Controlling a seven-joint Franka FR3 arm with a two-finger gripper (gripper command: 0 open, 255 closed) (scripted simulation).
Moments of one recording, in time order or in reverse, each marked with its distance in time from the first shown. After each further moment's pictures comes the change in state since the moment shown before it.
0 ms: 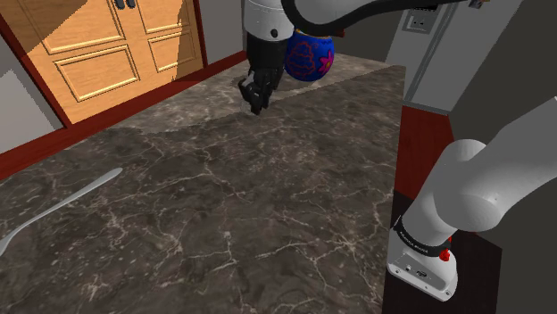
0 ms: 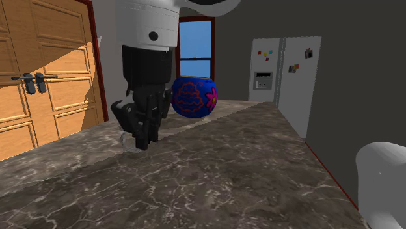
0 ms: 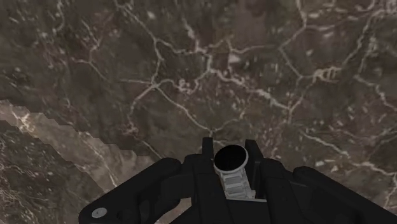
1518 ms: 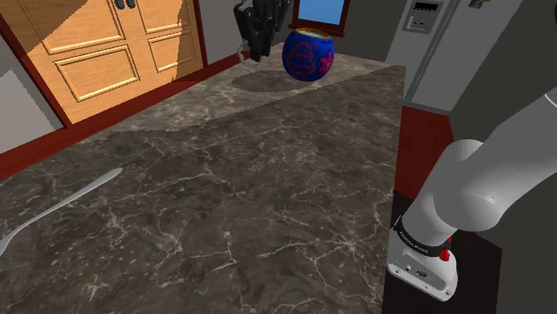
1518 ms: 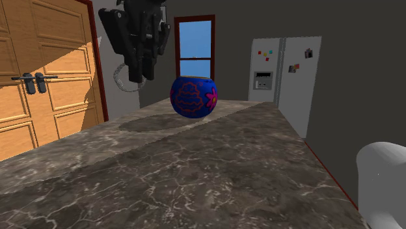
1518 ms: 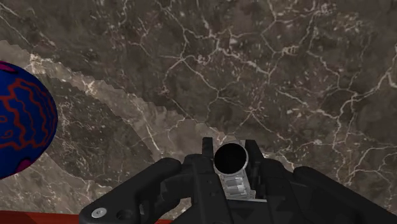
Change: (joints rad) arm -0.013 0.066 -0.003 0.375 -0.017 -0.310 -0.017
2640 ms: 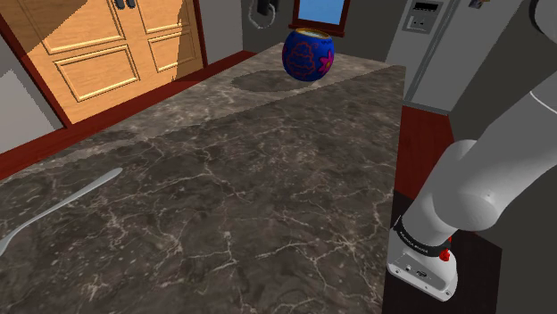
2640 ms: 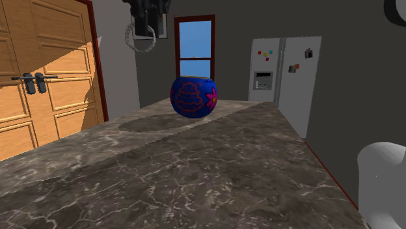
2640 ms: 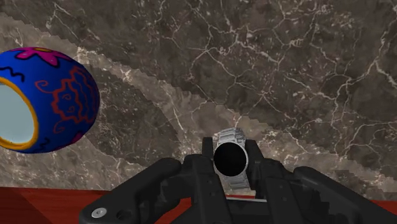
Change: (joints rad) arm -0.025 0.094 -0.019 0.301 -0.026 -0.208 -0.051
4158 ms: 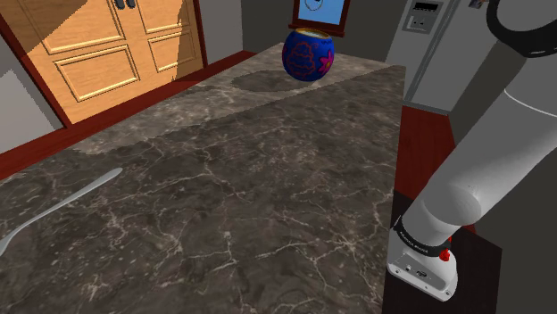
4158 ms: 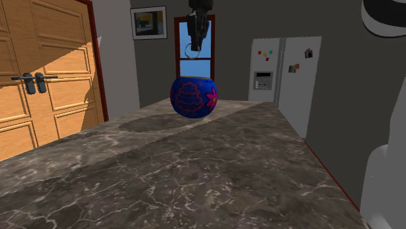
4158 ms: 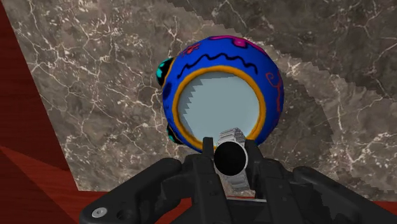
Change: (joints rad) arm -0.219 0.162 -0.368 0.170 0.041 0.024 -0.575
